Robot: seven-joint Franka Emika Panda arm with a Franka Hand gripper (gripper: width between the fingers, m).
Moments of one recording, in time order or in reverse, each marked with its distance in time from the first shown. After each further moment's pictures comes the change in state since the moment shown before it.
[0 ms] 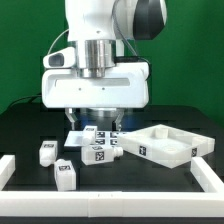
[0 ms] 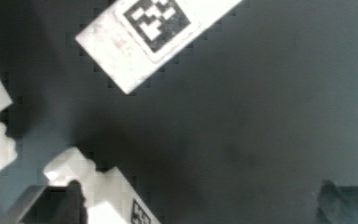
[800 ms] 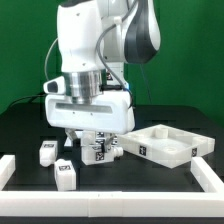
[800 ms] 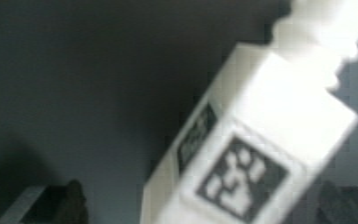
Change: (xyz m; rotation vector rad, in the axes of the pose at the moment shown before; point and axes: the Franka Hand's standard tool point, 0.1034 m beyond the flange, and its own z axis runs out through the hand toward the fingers) arm -0.030 0.019 0.051 -0.001 -0.036 0.204
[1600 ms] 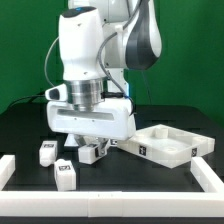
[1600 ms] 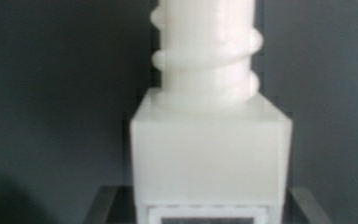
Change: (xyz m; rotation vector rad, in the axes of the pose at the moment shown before) arm 0.004 0.012 0.005 -0.006 -0.017 -0.093
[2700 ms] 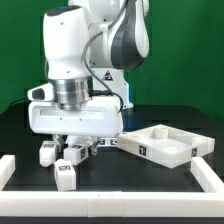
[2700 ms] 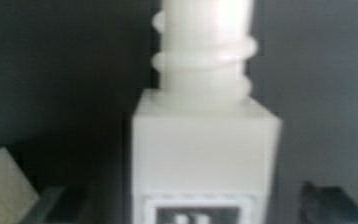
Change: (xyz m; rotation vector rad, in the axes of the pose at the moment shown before) arm 0.007 0.014 -0.005 -0.005 0.004 -0.125
